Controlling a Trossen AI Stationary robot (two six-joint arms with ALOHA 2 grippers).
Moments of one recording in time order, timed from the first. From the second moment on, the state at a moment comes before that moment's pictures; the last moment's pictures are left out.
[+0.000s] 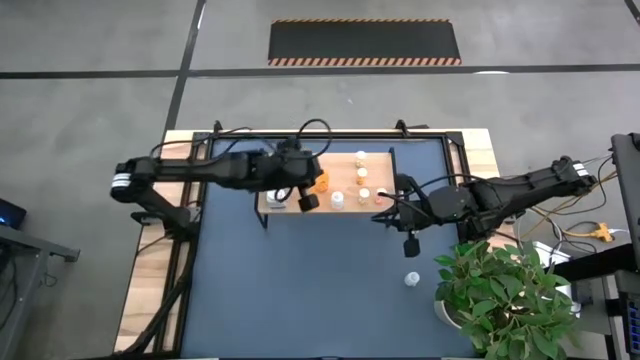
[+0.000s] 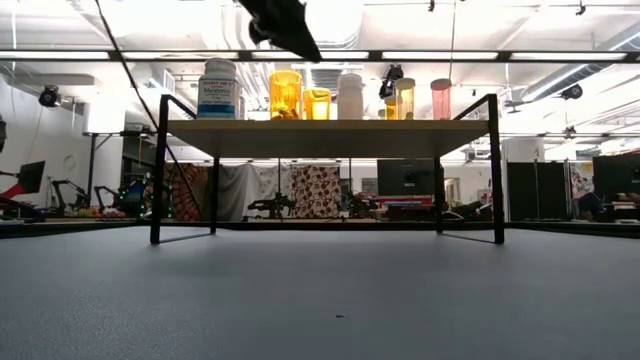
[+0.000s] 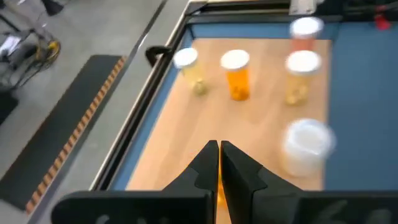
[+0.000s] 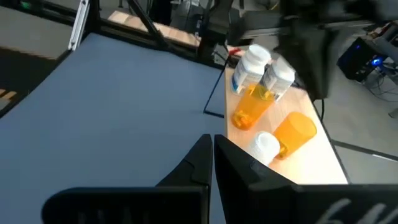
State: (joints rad) left arm 0.06 1.50 1.43 -0.56 -0.37 0.02; right arm 0.27 1.06 1.00 -0.36 0.24 -0.18
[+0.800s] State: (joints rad) left arm 0.11 1.59 1.48 -0.70 -0.33 0.03; right arm 0.27 1.06 0.96 -0.36 0.24 -0.15
